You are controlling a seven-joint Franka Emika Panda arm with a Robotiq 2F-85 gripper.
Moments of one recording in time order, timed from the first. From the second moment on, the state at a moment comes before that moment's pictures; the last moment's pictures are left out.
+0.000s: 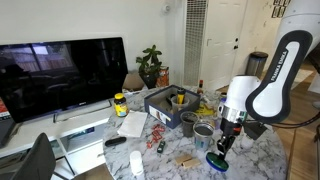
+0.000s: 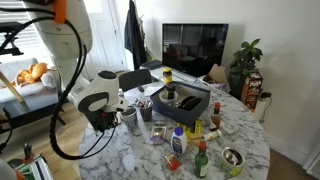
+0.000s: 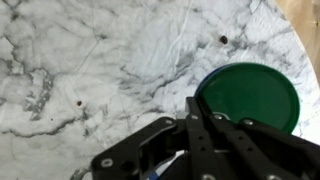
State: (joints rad) arm -0.64 0.44 0.85 -2.74 0.10 3.06 0.11
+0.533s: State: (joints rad) arm -0.79 0.24 1.06 -2.74 0.20 2.80 0.07
